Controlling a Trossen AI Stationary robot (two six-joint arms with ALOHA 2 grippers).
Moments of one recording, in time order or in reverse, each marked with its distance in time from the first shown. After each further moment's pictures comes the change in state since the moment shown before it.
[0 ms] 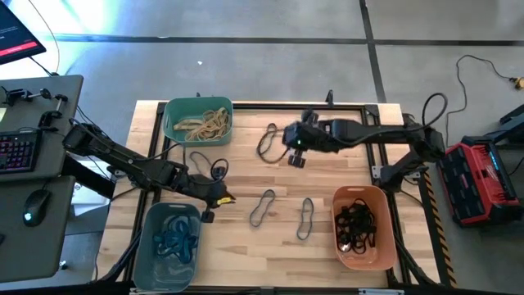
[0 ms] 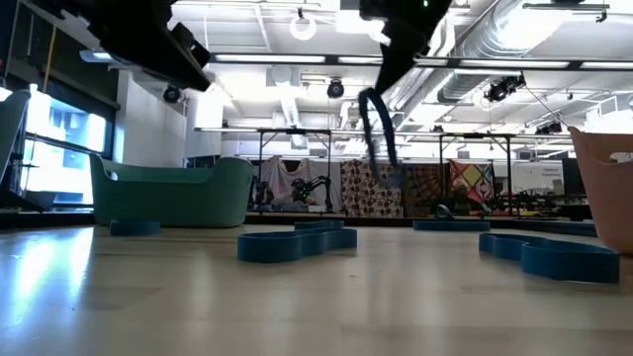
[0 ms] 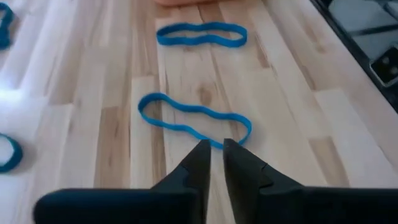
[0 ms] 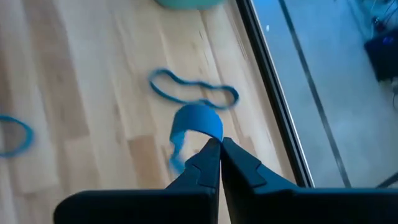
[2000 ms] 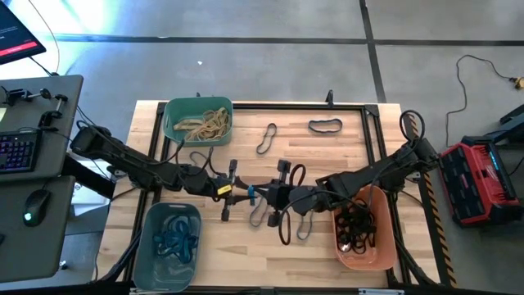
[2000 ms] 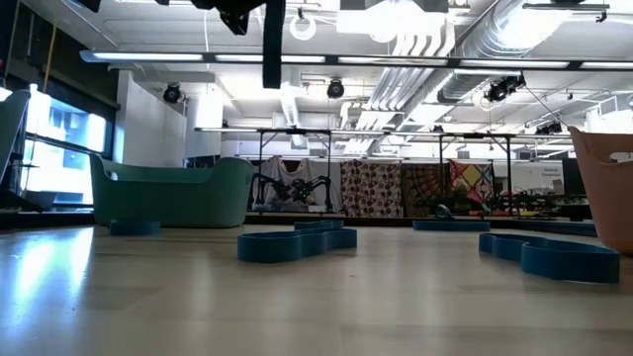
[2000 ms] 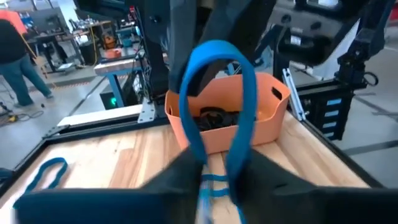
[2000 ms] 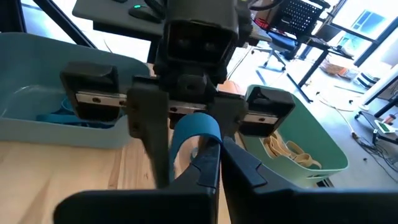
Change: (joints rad) left arm 0.034 0.138 0.000 0.692 -0.057 0.185; right arm 0.485 0.121 -0.001 0.724 0.201 -0.063
